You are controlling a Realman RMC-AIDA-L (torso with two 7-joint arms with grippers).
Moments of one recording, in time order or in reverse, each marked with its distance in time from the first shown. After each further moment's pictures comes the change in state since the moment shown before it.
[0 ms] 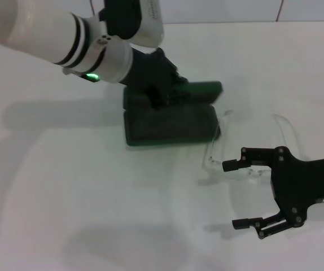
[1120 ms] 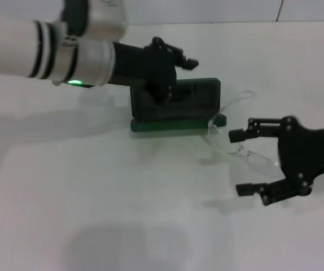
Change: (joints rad) left arm 0.199 0.003 -0.022 0.177 -0.274 0.048 0.098; right arm -0.007 -0.004 0.027 -0.167 0.023 0.000 0.266
